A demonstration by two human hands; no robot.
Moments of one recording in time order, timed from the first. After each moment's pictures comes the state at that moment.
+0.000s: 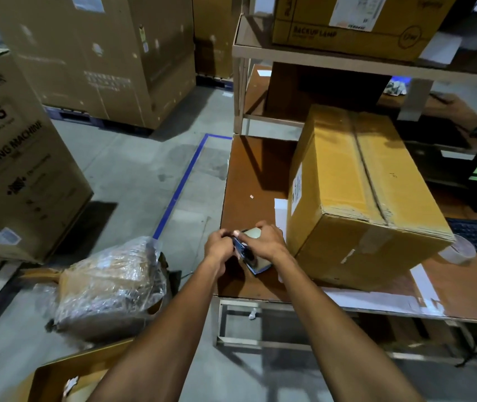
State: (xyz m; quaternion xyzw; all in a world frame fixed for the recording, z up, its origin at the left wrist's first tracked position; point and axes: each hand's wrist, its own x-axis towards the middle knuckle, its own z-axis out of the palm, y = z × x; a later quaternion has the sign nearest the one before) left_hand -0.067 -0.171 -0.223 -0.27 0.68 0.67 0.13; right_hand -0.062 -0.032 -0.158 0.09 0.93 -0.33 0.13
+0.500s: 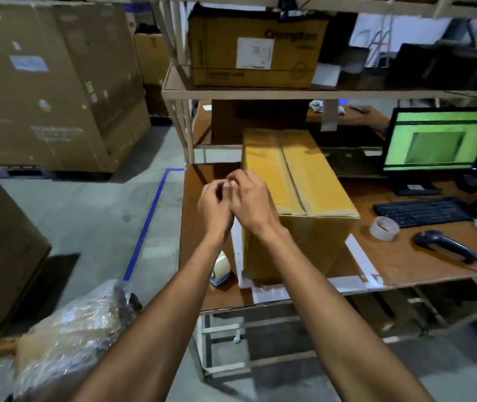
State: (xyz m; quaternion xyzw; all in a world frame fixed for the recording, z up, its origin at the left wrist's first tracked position) left_hand -0.044 -0.061 -0.032 0.02 0.76 0.62 -0.16; right_hand -0.019 0.035 0.007 -0.07 0.92 -0.28 -0.27
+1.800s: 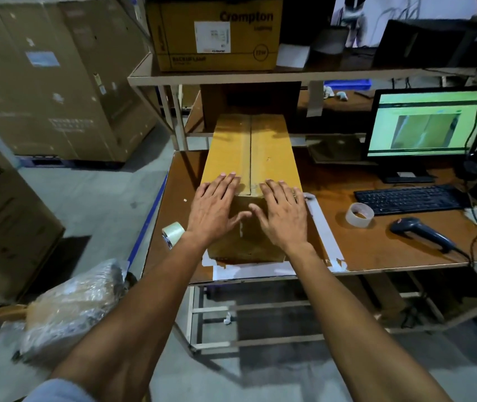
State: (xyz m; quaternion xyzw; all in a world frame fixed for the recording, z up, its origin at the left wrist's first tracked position) left_hand 0.010 0.031 -0.064 0.22 0.95 0.02 -0.22; right_hand 0.052 0.233 -0.079 -0.02 0.96 -0.02 -0.28
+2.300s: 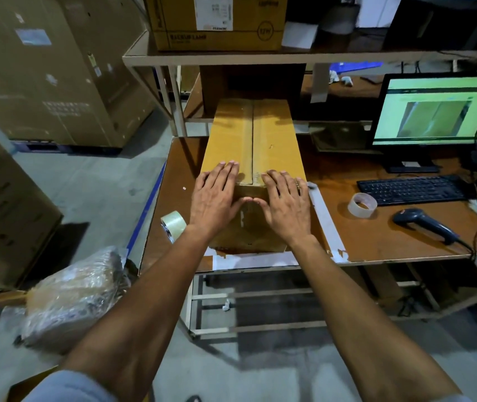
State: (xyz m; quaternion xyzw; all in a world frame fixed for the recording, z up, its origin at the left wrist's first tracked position) left_hand 0.007 0.036 -0.077 0.20 0.95 0.03 -0.26; right_hand 0.047 0.241 -0.090 -0.05 0.95 0.01 -0.30
